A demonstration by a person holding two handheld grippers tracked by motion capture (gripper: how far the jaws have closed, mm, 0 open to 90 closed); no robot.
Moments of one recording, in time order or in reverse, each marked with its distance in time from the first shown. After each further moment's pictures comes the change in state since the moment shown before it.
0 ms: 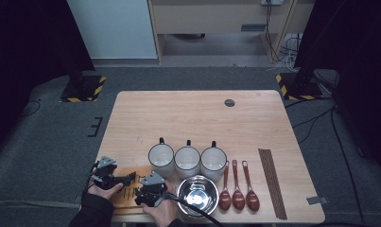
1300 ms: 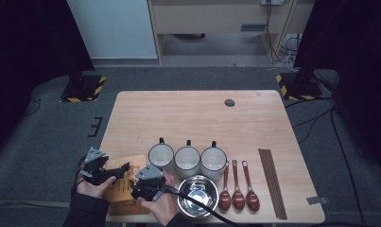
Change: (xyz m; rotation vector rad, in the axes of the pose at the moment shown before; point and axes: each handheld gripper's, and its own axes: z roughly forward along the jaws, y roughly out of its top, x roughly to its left) left arm -0.011 0.037 -0.050 -0.099 0.045 -0.018; right arm 0.003 0.043 -0.037 -0.104 0.026 -0.093
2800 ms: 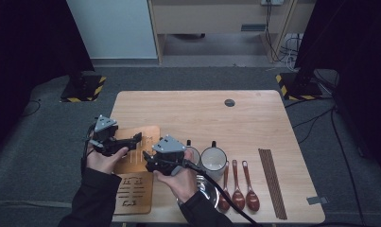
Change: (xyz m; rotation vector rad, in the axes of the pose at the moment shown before) left arm -0.051 0.106 -0.009 -0.117 -0.001 0.075; right arm -0.059 0.066 -0.057 -0.138 -0.060 -0.045
